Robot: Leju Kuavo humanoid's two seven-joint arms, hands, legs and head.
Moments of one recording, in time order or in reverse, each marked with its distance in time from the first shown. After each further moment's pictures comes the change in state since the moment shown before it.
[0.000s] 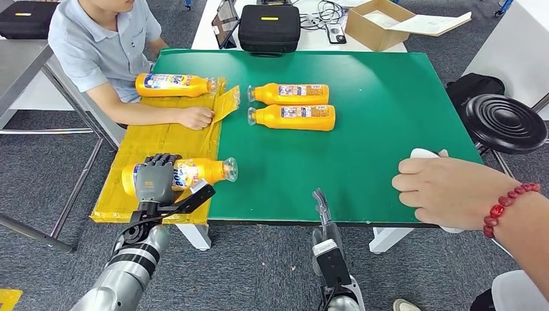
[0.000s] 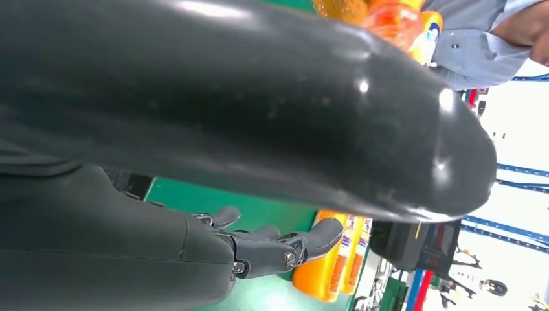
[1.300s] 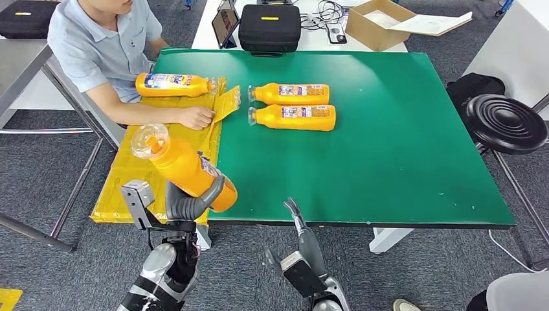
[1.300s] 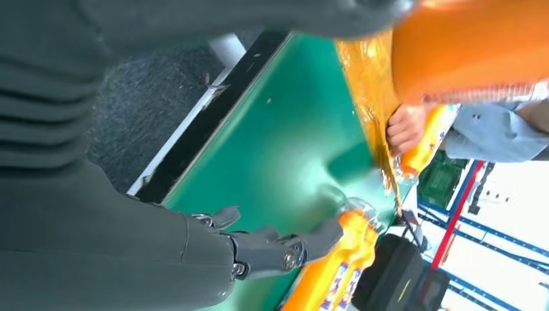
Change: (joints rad) left arm 0.315 -0.029 -0.472 -0.682 1.754 -0.417 -0.227; right arm -0.065 -0.044 0.209 0.121 0.036 -0.086 0.000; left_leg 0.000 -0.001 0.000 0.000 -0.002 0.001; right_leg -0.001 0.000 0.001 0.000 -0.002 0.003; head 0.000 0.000
